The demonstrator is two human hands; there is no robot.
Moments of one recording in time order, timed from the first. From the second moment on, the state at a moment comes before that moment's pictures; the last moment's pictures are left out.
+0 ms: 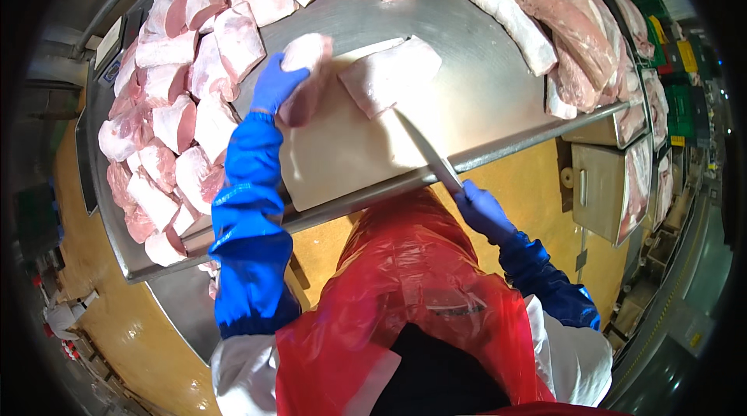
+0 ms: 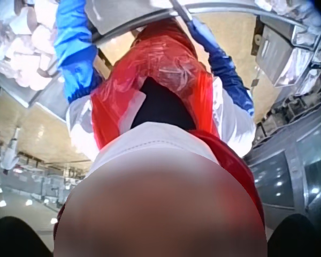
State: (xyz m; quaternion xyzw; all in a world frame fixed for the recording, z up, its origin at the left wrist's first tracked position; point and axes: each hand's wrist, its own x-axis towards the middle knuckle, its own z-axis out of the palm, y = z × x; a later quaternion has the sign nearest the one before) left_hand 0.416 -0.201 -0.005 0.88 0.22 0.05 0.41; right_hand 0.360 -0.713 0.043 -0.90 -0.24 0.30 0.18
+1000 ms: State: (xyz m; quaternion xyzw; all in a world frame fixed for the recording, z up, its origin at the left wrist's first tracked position) left_hand 0.318 -0.347 0.013 0.40 0.23 0.22 0.86; right_hand 0.586 -0.562 0.106 -0.72 -0.26 0.23 0.60
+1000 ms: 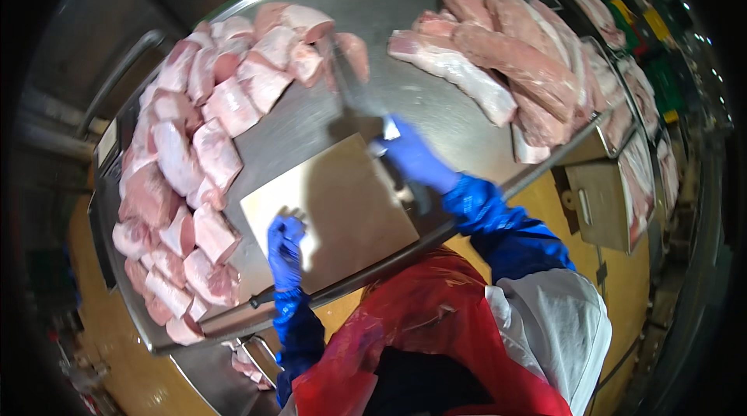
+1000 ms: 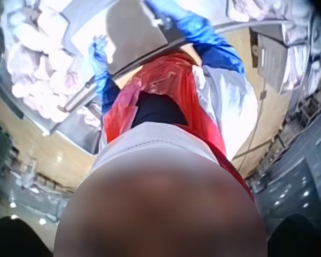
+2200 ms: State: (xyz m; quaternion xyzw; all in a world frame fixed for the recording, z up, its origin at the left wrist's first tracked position) left_hand 0.298 -0.286 -0.039 0.87 0.49 -0.06 0.03; right_hand 0.654 -0.706 -0.015 -0.72 -0.11 0.28 0.62
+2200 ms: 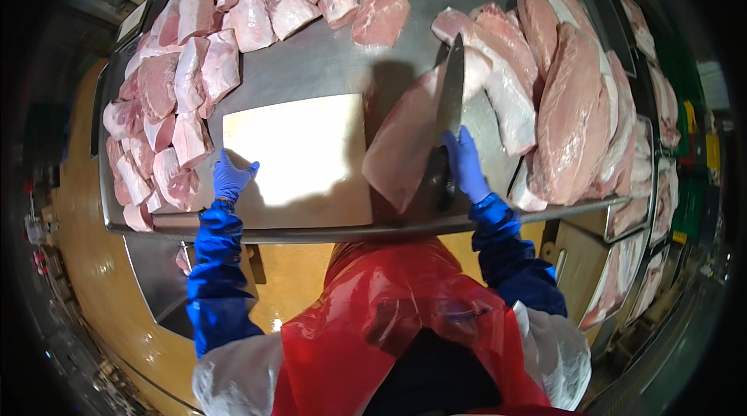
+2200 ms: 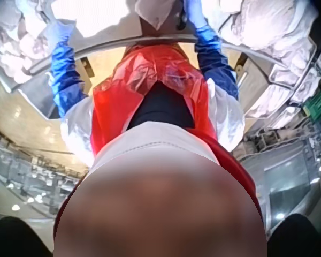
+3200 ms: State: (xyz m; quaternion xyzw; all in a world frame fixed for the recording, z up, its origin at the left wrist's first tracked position) left_hand 0.469 -0.531 0.088 0.30 0.29 0.13 0.90; right_hand 0.690 -0.592 0.130 -0.58 -0.48 0.41 0.52
